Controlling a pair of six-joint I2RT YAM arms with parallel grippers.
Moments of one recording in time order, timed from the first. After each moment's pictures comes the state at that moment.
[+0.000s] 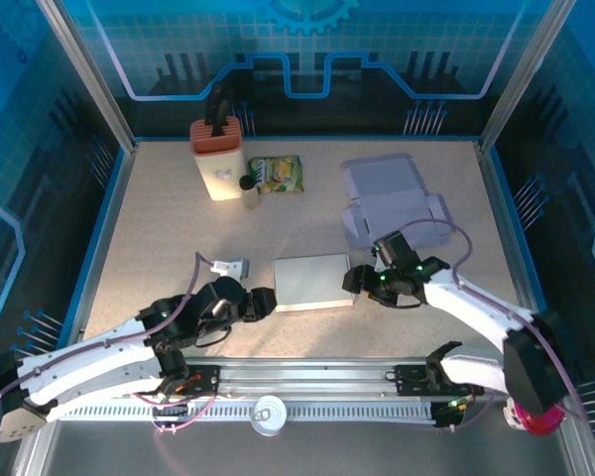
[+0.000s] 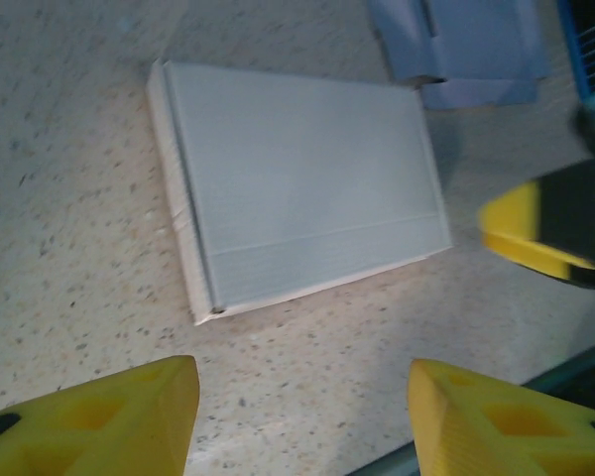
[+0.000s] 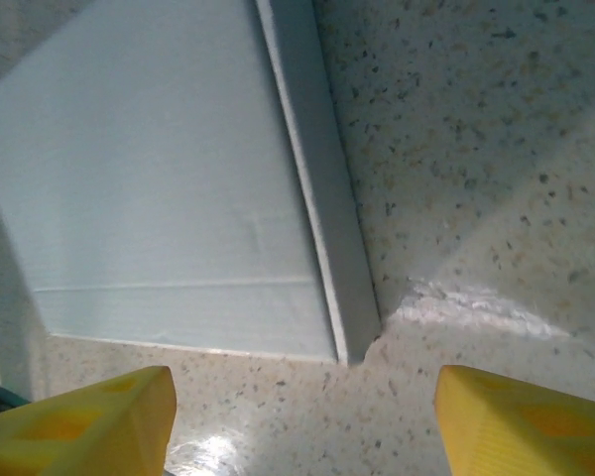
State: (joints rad) left arm -0.98 0.73 0.55 -0.52 -0.20 -1.00; right arm 0.50 1.23 0.63 -0.52 -0.32 0.80
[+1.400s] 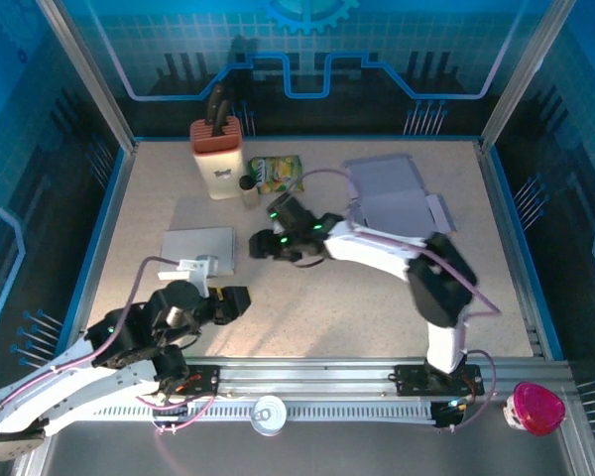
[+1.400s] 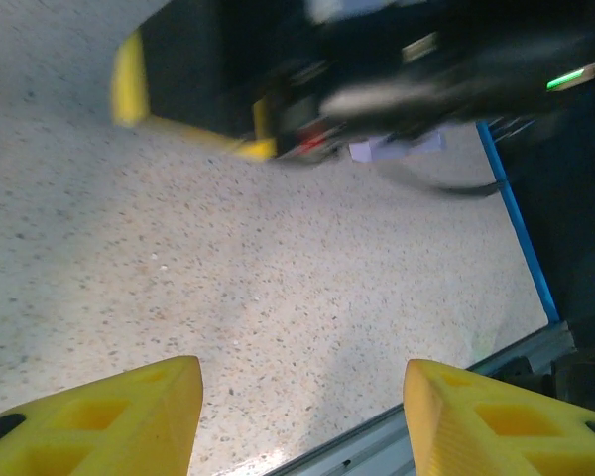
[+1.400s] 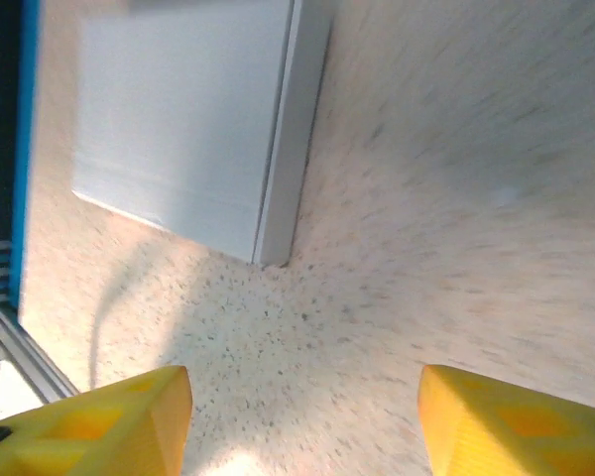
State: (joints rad) left arm -0.97 0.48 0.63 -0.71 -0.20 -0.92; right arm 0.82 1.81 1.36 -0.38 -0.22 0.79
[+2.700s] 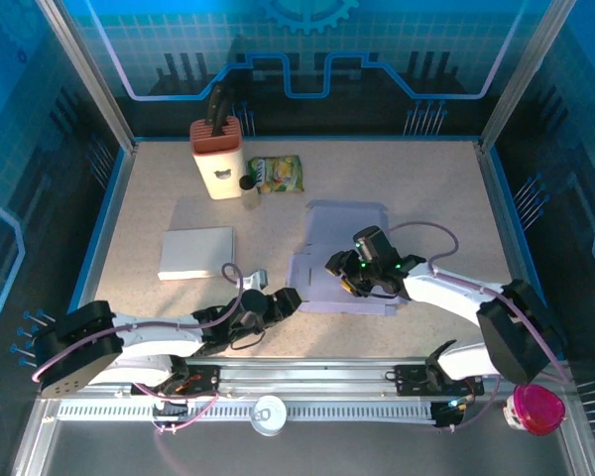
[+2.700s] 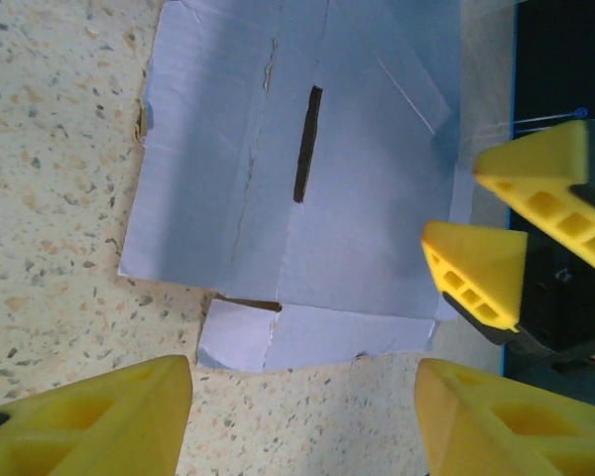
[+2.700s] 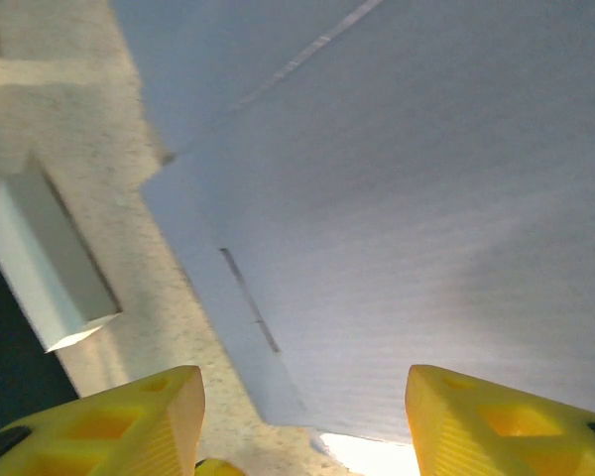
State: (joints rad) left arm -1.01 1.22 0.24 0.43 -0.19 -1.40; right arm 0.59 1.35 0.64 -0.18 -0.24 1.29
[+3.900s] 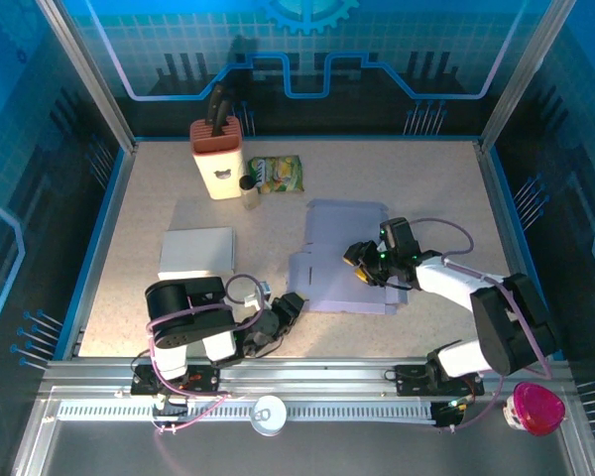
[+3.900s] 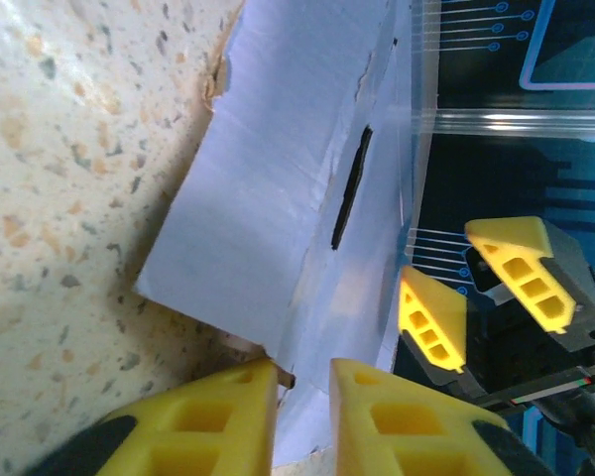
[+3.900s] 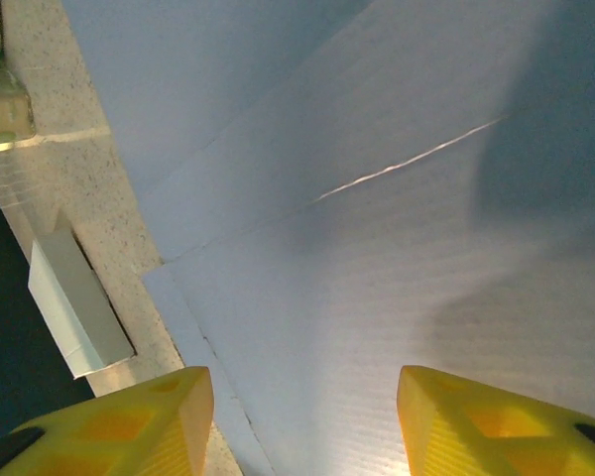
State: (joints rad) left arm -1.12 1.87 0.19 1.28 -0.46 -1.71; right arm 0.36 1.41 0.61 -0.10 -0.40 1.13
